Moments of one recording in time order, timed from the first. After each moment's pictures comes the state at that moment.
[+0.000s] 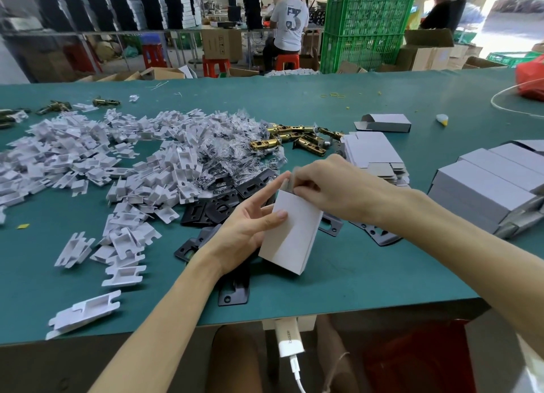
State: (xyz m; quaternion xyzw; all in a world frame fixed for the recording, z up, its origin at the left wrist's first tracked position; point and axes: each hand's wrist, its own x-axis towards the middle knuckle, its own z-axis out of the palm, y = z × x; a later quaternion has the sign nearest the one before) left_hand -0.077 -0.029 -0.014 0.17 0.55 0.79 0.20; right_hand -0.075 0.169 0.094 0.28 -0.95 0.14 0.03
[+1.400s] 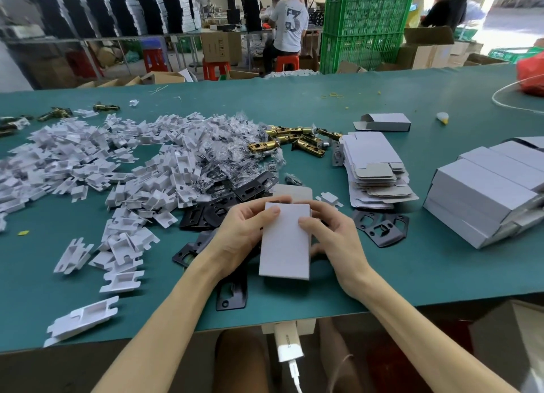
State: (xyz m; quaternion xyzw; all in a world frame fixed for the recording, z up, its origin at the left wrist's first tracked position) left_hand -0.078 -0.022 -0.017 0.09 0.58 0.80 0.14; right_hand -0.046 0.163 -0.027 0.05 -0.67 0.74 0.03
